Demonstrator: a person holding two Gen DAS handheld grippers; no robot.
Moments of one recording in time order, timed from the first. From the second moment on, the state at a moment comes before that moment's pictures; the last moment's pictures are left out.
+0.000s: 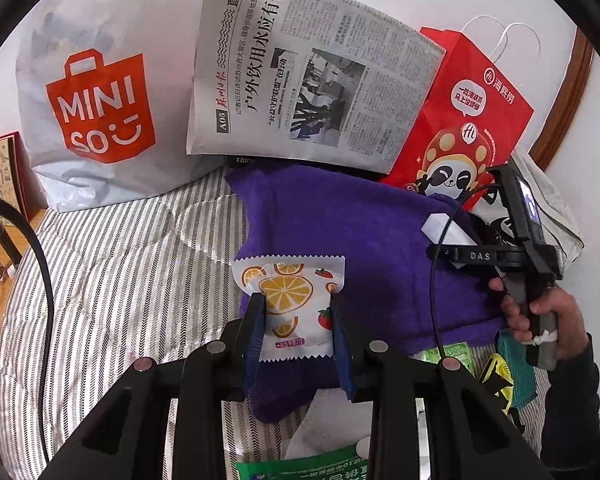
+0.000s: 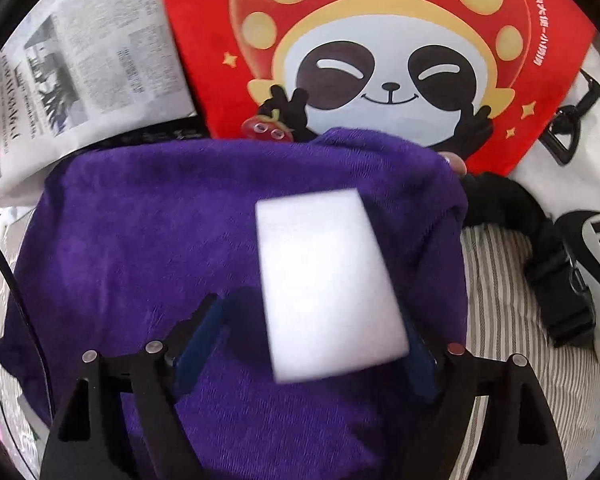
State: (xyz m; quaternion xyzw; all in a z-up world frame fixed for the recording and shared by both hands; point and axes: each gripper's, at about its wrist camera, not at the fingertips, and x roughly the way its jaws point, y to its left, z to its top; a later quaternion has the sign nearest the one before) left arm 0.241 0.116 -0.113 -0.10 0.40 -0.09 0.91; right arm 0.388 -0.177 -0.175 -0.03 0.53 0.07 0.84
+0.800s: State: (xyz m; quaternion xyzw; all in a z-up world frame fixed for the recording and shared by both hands) left arm 0.301 0.056 -0.120 -0.05 0.42 -0.07 0.90; right arm 0.240 -0.194 -0.115 -0.02 0.33 0.16 0.93
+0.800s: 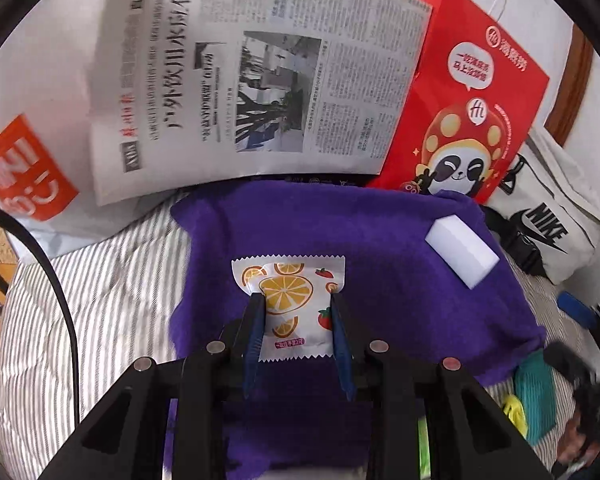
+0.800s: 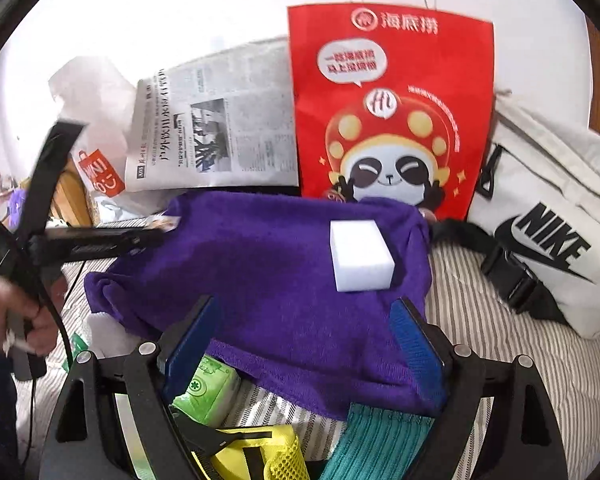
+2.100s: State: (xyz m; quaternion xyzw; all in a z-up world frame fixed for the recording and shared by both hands) left arm 0.367 0.022 -0.163 0.03 0.52 -0.03 0.86; right arm 0.240 -0.201 -0.122 0.06 0.34 0.21 0.91
